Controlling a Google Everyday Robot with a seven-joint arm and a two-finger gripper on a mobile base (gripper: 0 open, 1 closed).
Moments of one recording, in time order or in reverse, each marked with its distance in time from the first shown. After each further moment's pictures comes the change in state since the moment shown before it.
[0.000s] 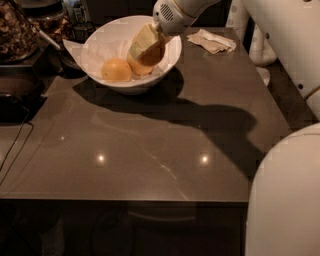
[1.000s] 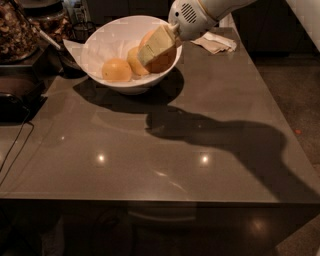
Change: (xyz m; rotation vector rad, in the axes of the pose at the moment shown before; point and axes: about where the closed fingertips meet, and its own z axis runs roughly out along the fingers) arm 0.036 0.040 -0.047 -0.083 -0.052 -0.025
